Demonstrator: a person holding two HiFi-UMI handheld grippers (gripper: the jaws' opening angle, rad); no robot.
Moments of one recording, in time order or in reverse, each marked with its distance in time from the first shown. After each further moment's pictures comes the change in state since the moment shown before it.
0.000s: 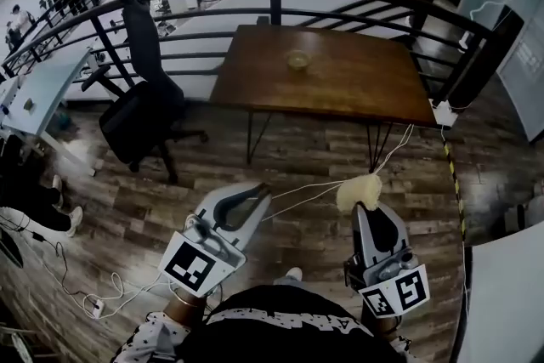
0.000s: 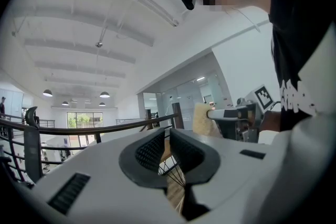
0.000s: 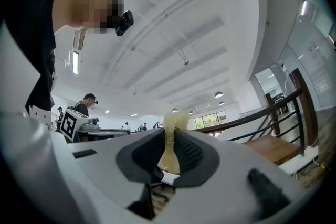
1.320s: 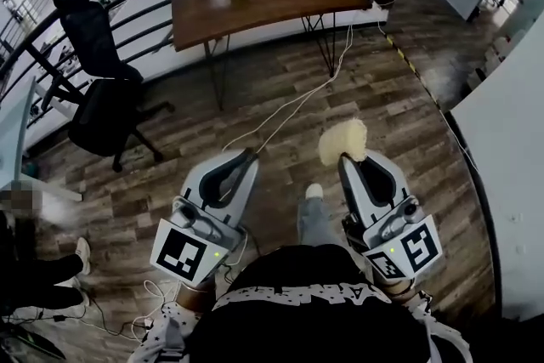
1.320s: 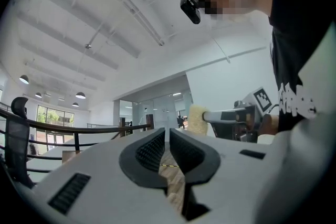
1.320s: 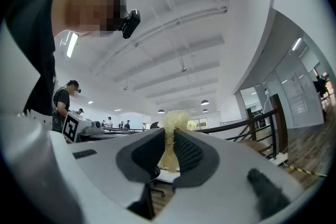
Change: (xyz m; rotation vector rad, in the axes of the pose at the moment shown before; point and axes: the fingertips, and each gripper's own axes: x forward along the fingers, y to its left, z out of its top) left arm -0.282 -0.076 0.008 -0.056 -0.114 -0.291; right arm -0.136 0.305 -0.008 -0.112 -0.022 -0.221
